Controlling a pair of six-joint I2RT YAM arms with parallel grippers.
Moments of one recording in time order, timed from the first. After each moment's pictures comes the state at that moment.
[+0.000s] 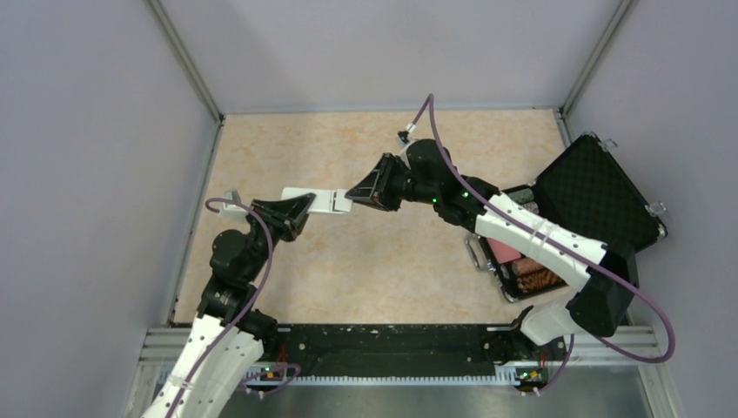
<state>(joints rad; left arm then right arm) -0.31 0.45 0.48 0.02 0.11 -1.47 0.86 1.44 1.30 -0.25 -0.21 1.16</state>
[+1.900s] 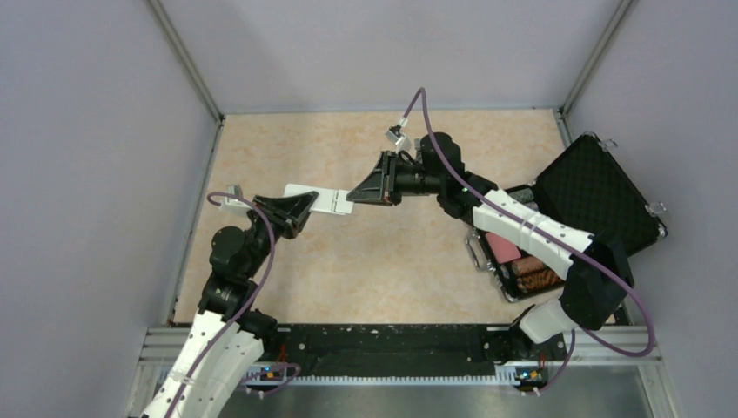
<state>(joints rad) -0.30 0.49 0.49 0.06 0.18 -1.43 0.74 1.49 1.21 0.02 -0.63 1.03</state>
